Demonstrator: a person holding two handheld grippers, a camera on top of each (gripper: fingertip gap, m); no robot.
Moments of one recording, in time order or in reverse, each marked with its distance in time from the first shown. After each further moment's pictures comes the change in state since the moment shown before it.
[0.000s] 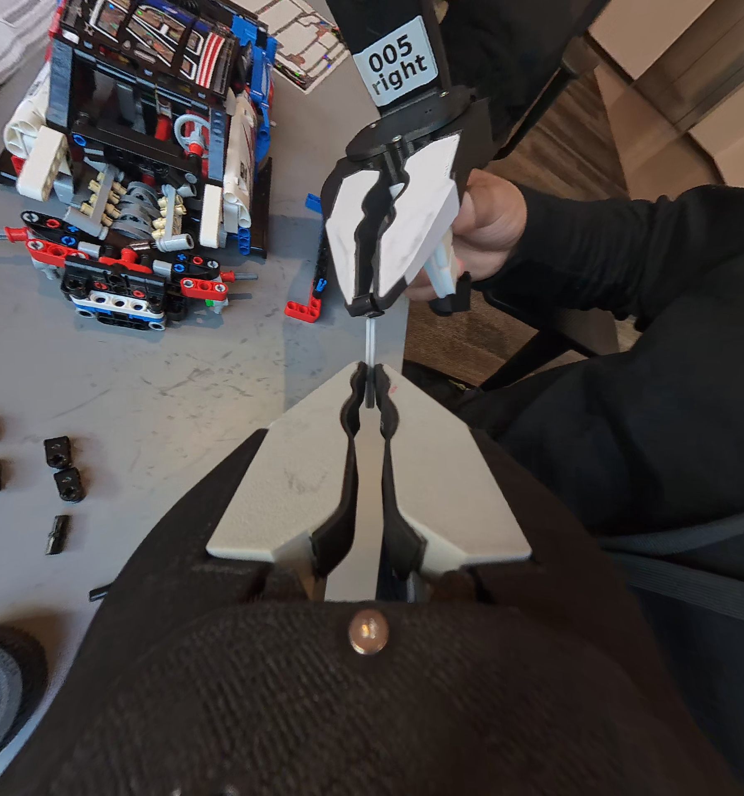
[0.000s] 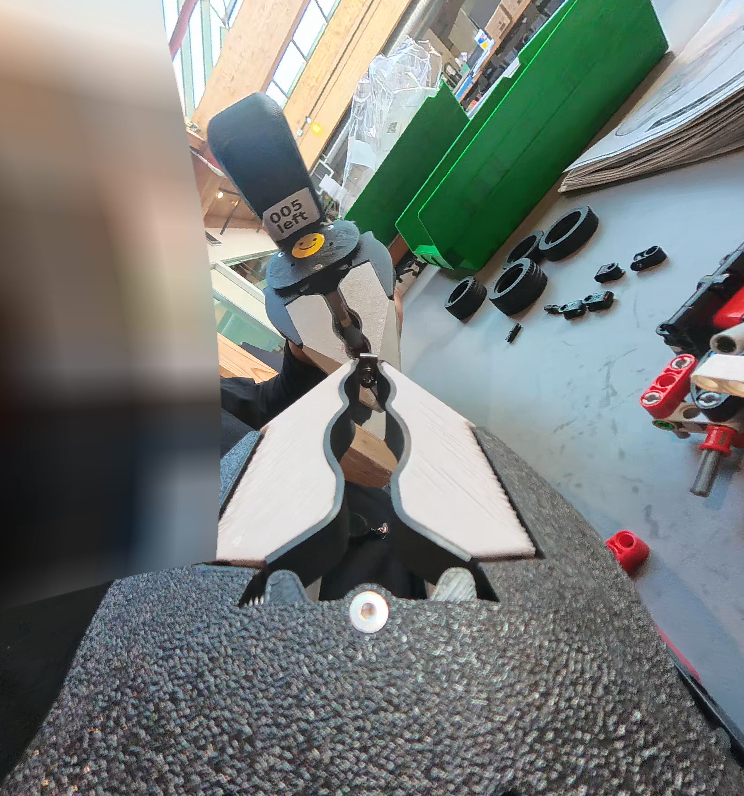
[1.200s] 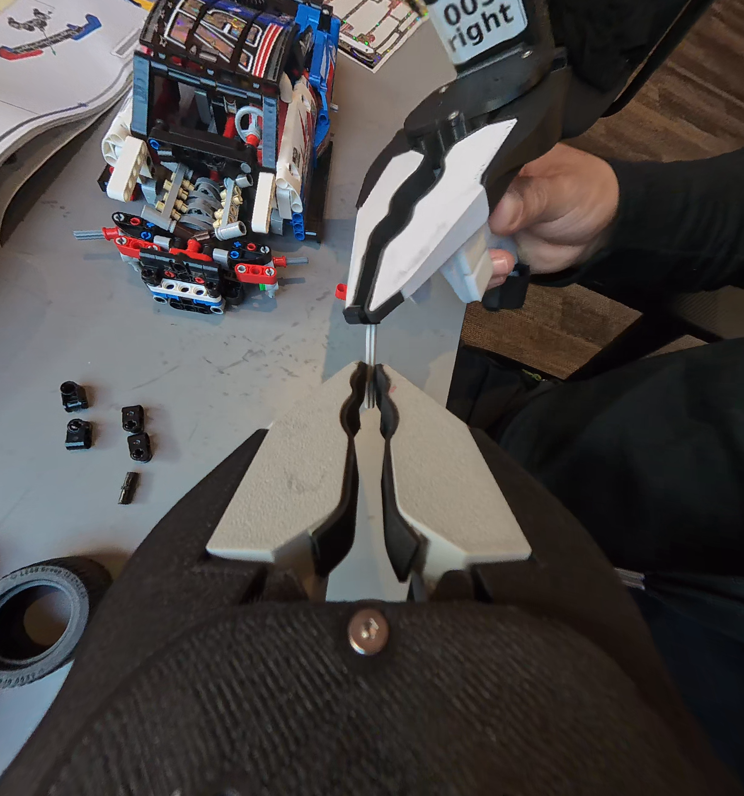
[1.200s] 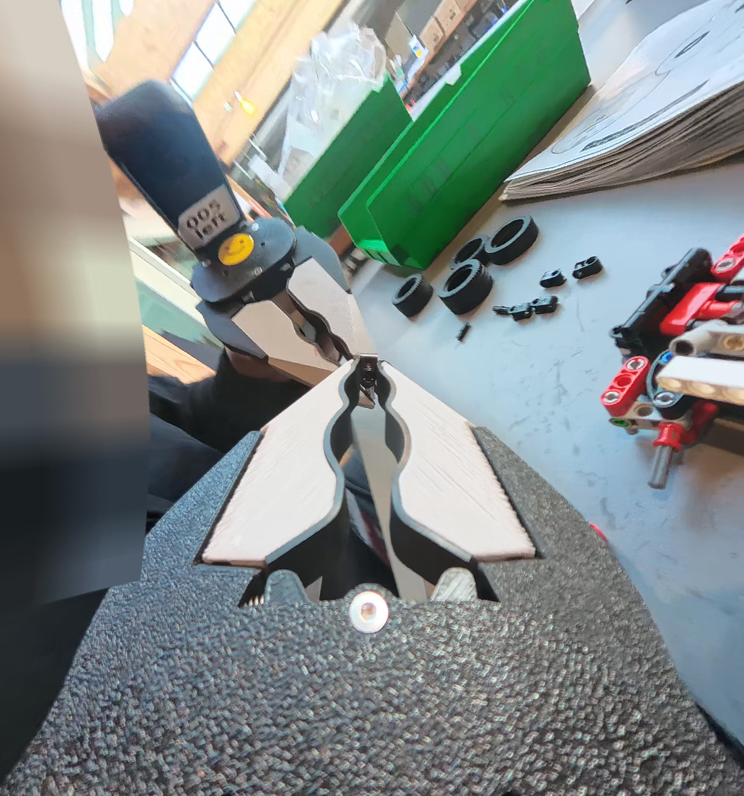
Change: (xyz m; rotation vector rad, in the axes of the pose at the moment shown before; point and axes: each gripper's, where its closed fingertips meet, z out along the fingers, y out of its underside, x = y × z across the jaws) left arm -0.015 0.012 0.000 -0.025 -0.216 0.103; right arm 0.017 0.007 0.008 -0.016 0.166 -0.123
